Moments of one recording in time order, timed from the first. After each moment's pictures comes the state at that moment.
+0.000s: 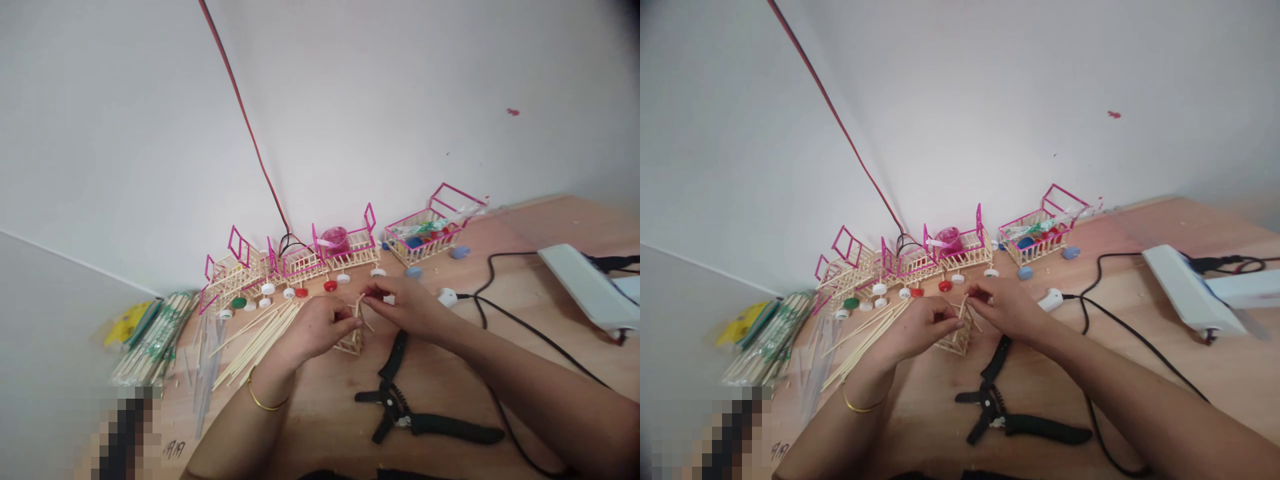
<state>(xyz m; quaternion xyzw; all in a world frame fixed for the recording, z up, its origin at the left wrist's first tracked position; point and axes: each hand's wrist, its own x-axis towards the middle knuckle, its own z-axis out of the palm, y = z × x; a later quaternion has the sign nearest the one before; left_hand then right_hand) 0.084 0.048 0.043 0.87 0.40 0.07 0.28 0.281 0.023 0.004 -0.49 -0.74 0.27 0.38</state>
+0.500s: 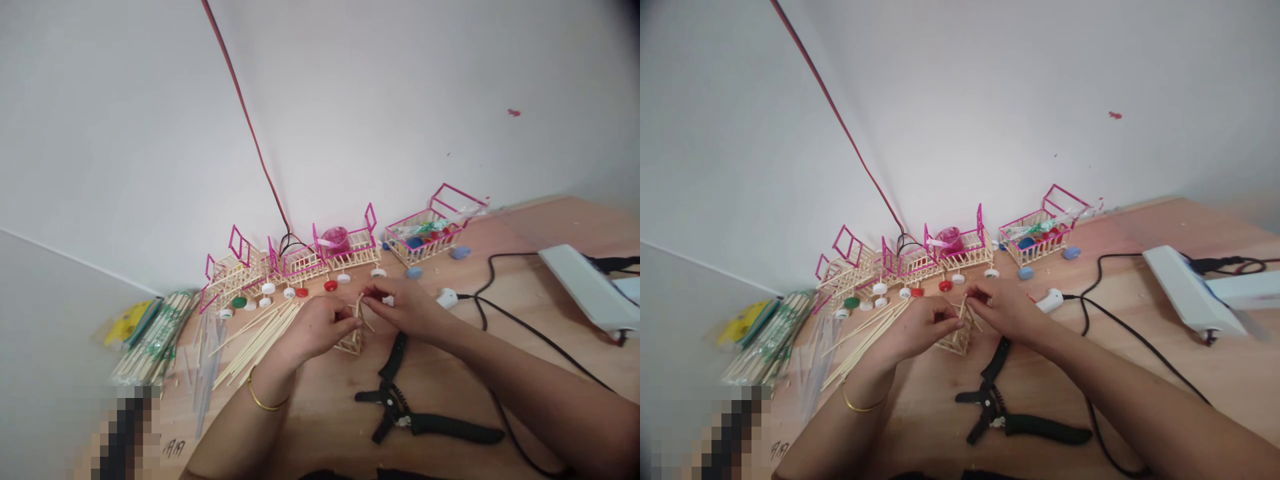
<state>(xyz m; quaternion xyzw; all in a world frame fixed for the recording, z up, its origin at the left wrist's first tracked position) 0.084 0.049 0.044 0.87 0.39 0.07 0.28 0.278 0.023 0.004 -0.49 -0.75 0.25 0.37</state>
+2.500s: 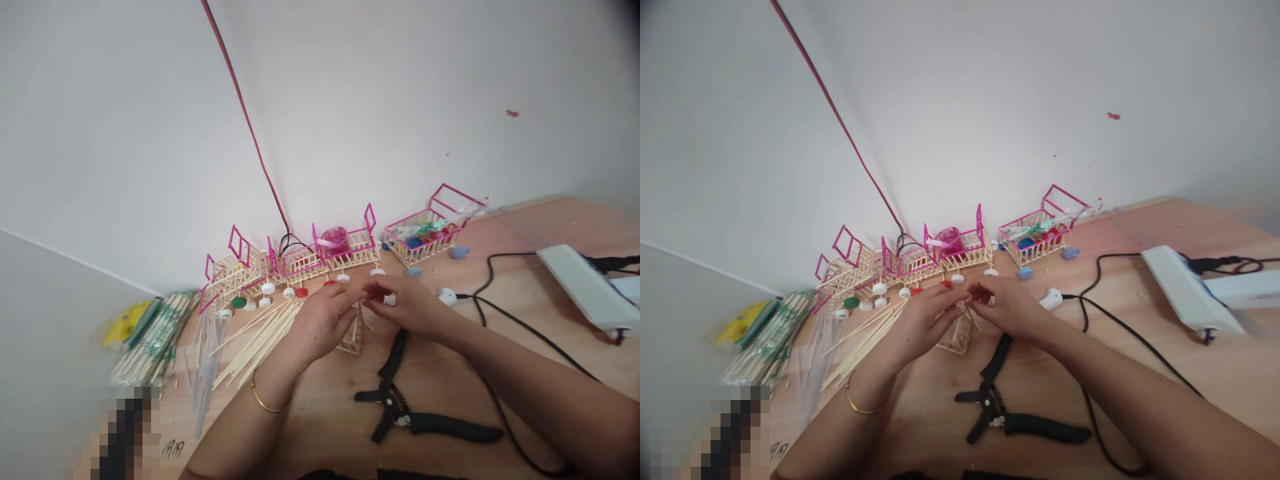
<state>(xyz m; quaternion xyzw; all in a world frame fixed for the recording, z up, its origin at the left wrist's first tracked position) 0.085 0.048 0.037 0.93 0.27 0.20 0.16 0.283 0.024 0.002 -0.48 -0.74 0.28 0.39</state>
